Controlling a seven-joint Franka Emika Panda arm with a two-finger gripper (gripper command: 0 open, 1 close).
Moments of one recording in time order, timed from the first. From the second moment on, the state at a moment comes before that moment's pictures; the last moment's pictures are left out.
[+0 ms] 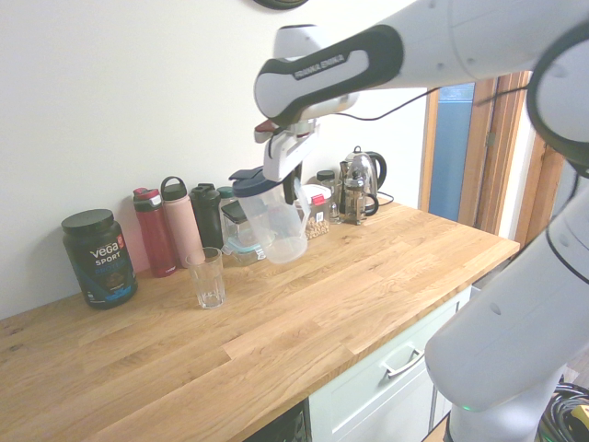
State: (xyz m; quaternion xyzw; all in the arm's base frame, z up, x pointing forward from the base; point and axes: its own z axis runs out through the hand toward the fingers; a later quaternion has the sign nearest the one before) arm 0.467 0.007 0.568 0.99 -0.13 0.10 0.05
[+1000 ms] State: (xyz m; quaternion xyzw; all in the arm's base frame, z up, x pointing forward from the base) arm 0.506 0.128 0.525 0.95 0.07 0.01 0.31
